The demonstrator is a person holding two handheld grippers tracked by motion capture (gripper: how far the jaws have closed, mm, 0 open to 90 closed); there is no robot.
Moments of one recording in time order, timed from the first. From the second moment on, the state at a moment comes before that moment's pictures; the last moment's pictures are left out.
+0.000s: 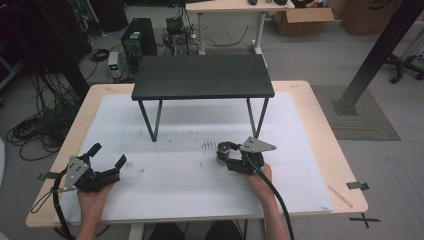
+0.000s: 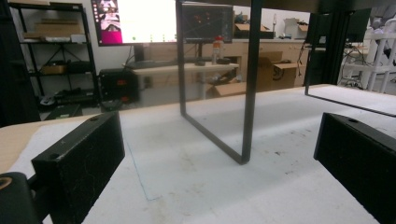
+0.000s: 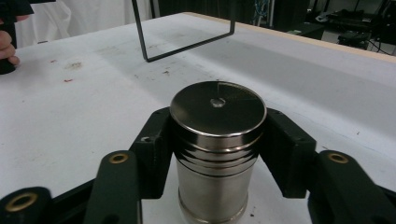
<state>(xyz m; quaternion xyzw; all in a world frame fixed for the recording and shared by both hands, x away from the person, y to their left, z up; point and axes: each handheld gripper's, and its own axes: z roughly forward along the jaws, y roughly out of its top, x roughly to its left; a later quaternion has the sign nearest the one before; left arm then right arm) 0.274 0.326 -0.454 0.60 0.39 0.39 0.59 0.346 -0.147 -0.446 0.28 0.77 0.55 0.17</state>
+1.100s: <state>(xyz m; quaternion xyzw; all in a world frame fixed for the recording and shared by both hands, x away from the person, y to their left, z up) 0.274 0.326 -0.454 0.60 0.39 0.39 0.59 0.338 -0.153 -0.415 0.27 0.77 0.56 0.16</state>
